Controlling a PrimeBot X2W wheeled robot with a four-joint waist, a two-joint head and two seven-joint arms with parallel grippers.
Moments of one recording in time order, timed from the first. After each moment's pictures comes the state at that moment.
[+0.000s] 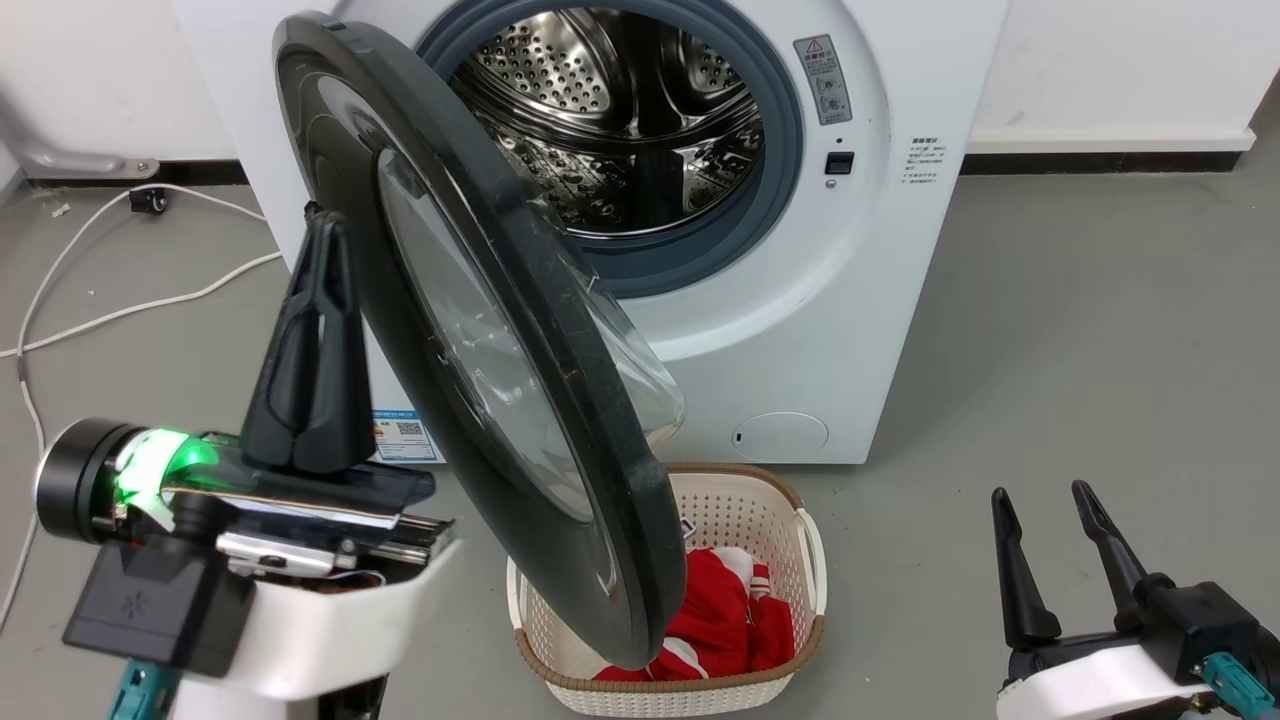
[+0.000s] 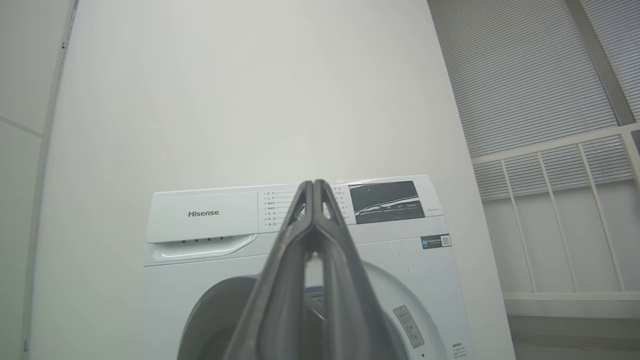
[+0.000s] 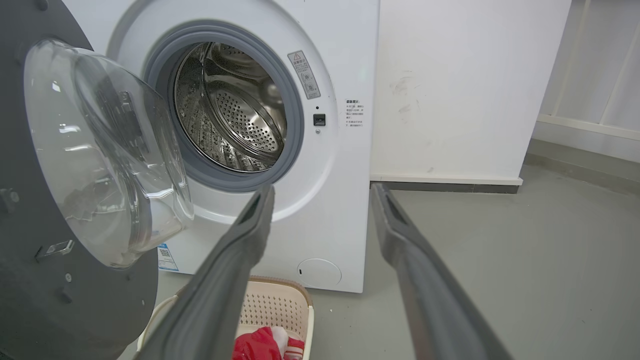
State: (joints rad) left arm -0.16 0.05 -0.05 -0.41 -0.05 -0.11 -0.26; right arm 0.04 -0.05 -0.03 0.10 0.07 0.13 -0.26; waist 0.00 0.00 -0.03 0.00
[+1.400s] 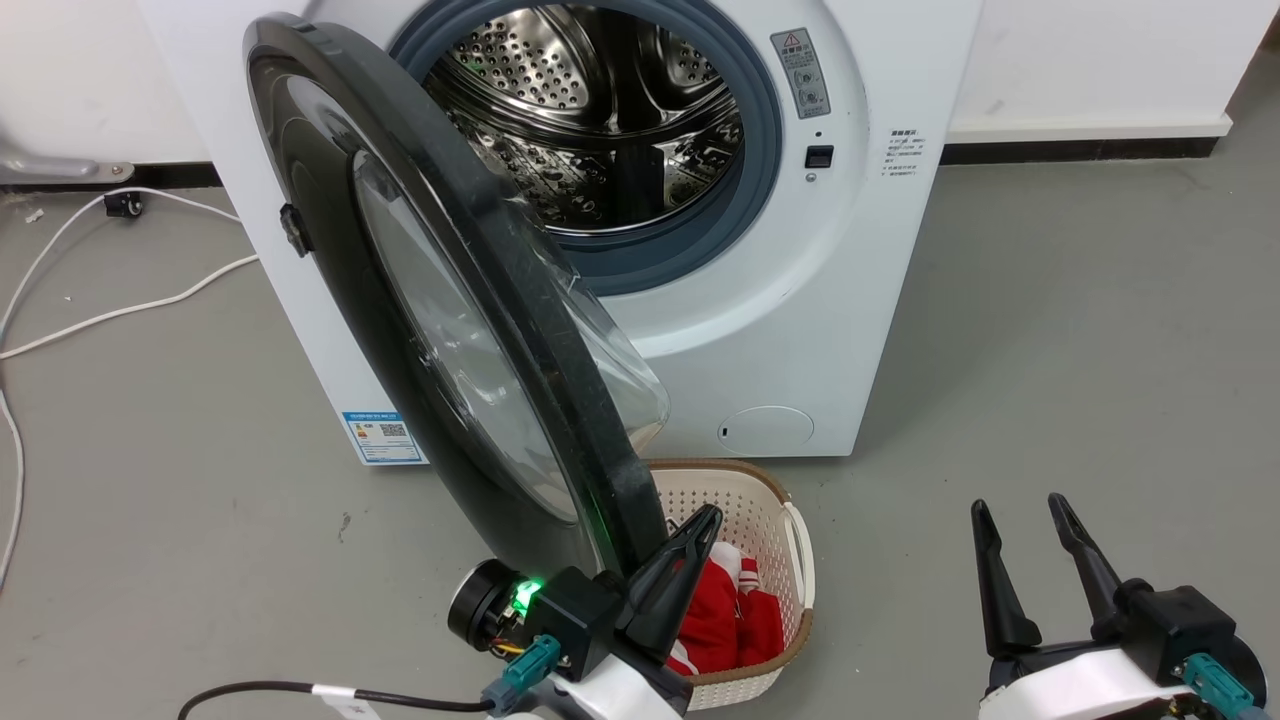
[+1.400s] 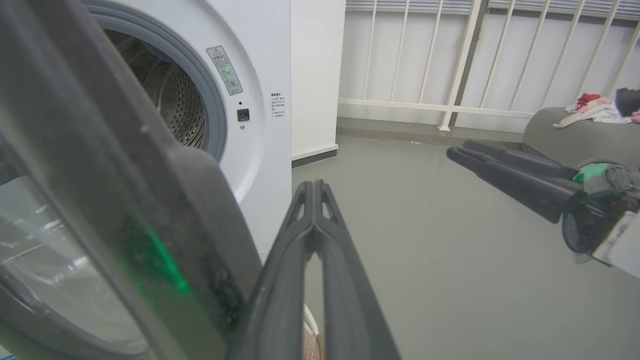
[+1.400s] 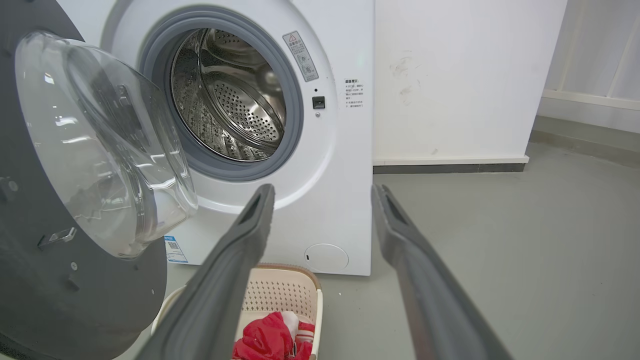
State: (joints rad) left arm -0.15 0.09 -0.55 0.17 -0.23 -0.11 -0.24; right arm 0.04 -0.05 0.00 0.14 0.11 0.13 -0.26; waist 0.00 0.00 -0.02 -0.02
